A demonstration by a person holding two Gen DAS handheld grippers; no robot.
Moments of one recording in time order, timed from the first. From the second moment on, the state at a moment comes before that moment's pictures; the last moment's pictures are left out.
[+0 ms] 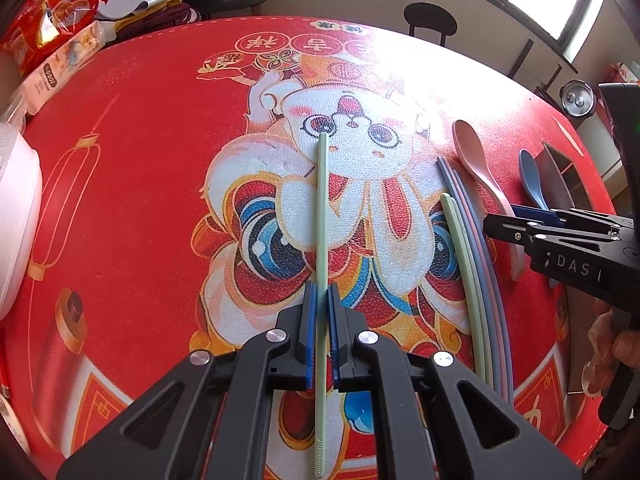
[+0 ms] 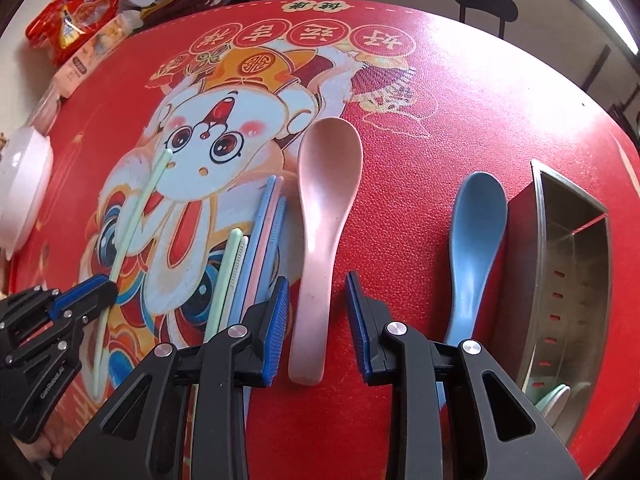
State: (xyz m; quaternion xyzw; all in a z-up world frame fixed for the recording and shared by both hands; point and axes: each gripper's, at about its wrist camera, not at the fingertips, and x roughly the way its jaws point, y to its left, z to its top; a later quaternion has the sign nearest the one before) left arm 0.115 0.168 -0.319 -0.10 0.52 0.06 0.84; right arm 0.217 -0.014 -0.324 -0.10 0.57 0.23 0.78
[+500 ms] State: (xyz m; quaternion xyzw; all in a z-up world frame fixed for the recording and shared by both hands) left arm 0.118 0.166 -0.318 -0.10 0.52 0.07 0.84; right arm 0.219 -0.023 -0.322 -0.08 0.56 0.24 0.79
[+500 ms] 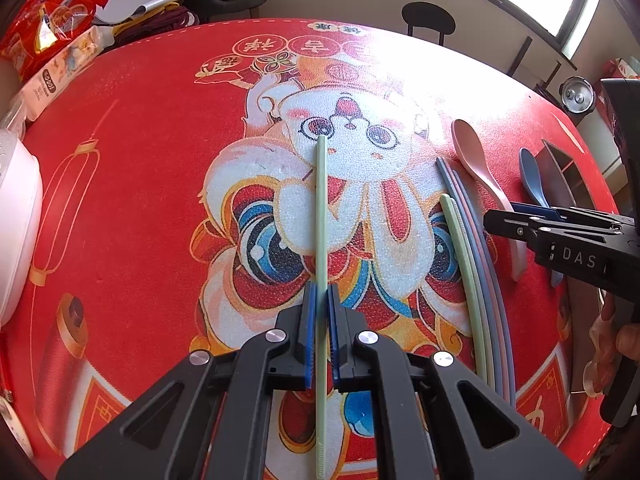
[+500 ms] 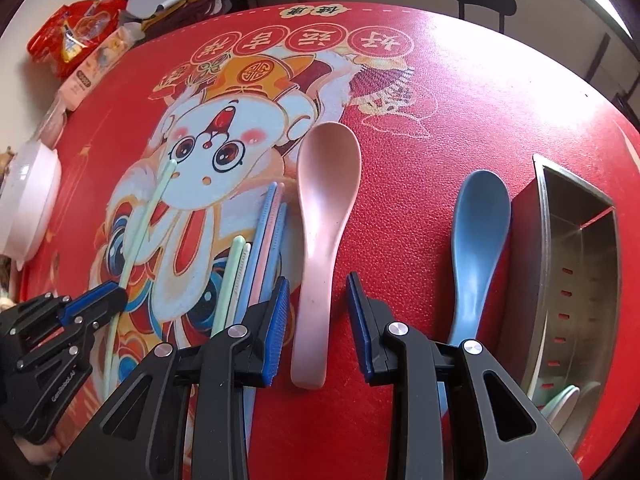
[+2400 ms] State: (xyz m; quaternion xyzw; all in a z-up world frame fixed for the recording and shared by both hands) left arm 0.086 0.164 -0.289 -0.16 0.49 0.01 0.85; right arm 0.174 -0.057 -0.300 -0.02 0.56 0.27 0.78
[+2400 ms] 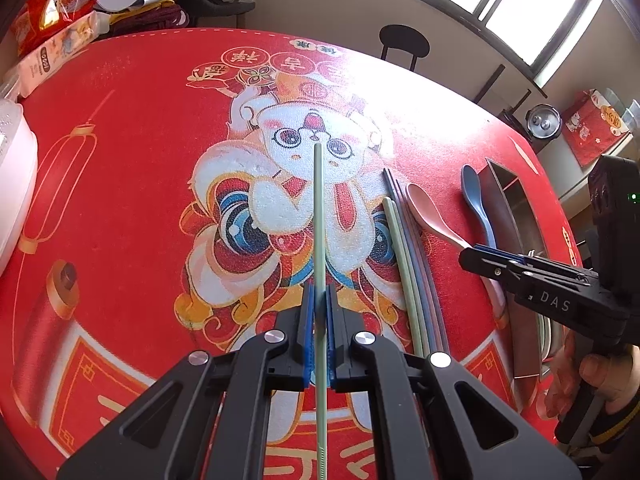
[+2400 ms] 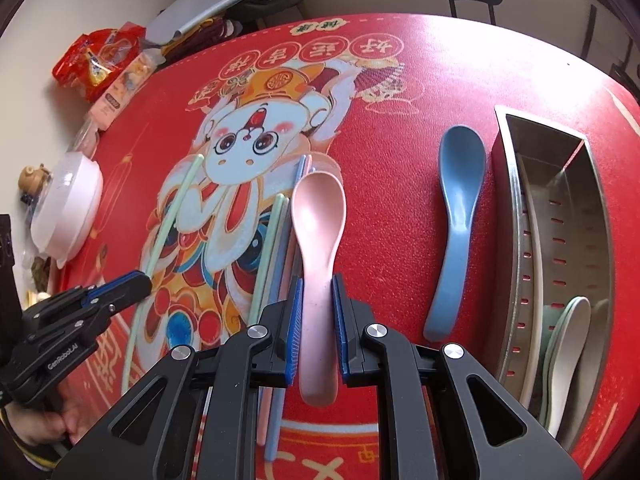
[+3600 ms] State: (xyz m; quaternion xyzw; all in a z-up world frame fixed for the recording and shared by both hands) left arm 0.123 0.115 -0.262 -0.19 0.49 -0.05 0.85; right arm 0.174 -0.124 -0.266 0.04 0.54 0.24 0.81
